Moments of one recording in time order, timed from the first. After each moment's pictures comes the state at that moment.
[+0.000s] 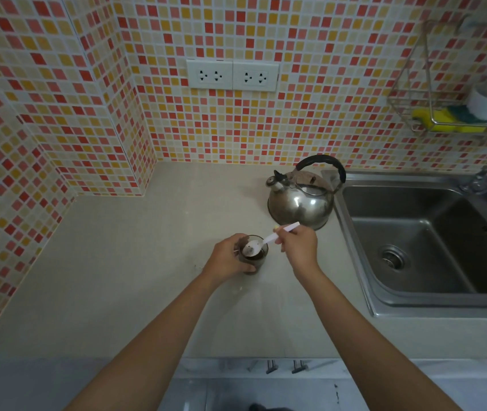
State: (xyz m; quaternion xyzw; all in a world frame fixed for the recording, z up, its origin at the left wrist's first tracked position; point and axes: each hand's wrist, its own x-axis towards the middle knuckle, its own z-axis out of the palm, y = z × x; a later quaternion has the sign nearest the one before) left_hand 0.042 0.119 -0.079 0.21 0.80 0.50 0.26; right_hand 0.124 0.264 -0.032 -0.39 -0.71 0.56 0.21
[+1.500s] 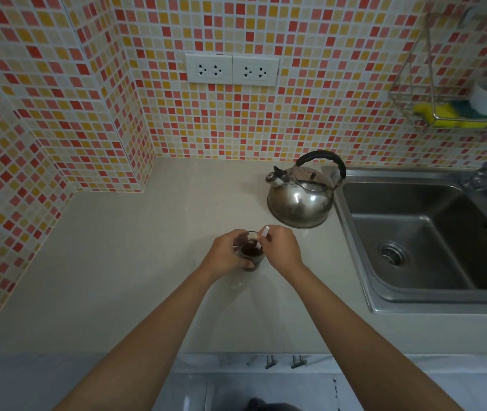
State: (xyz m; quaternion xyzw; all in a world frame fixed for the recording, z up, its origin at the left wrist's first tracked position) left_hand 0.038 0.117 -0.077 0.24 0.80 0.49 0.27; right_hand 0.114 0.244 -0.041 -0.27 -0.89 0.35 0.08
